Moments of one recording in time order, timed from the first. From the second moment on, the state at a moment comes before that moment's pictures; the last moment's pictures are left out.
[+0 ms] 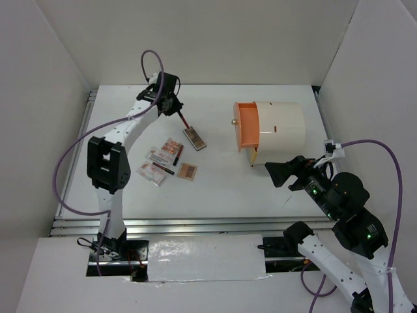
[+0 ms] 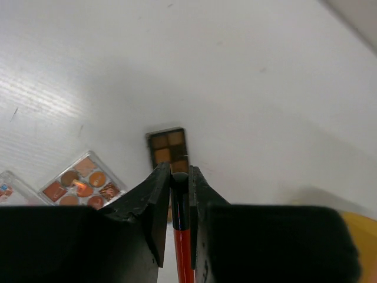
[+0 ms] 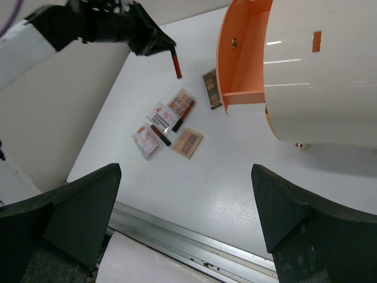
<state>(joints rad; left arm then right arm) -0.34 2.09 1.89 -0.64 -0.25 -0.84 0.52 0.42 1.00 -0.72 0.09 0.55</state>
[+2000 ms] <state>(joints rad) -0.61 2.06 1.90 0.09 0.25 -0.86 0.52 0.36 1.04 -0.75 0.09 0.56</state>
